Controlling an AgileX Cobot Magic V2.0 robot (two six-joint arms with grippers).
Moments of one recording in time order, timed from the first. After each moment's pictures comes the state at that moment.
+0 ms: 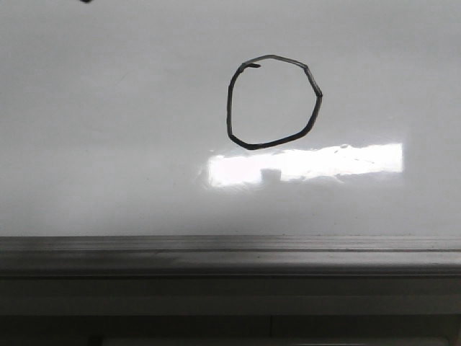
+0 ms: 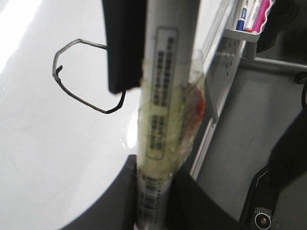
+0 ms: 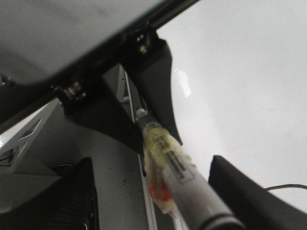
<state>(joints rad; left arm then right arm) -1.43 1.02 -0.94 0.57 0.85 -0.37 1.12 1.09 -1.15 0.05 0.78 -0.36</state>
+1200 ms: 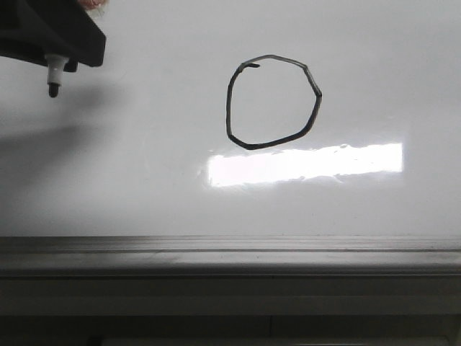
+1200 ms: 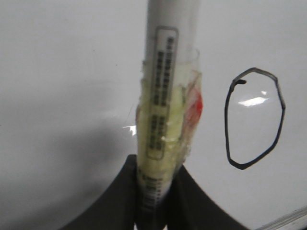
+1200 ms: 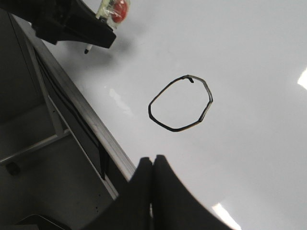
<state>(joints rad) -1.05 1.07 -0.72 0.97 0.55 -1.48 1.12 0.60 -0.87 -0.36 0.86 0.19</state>
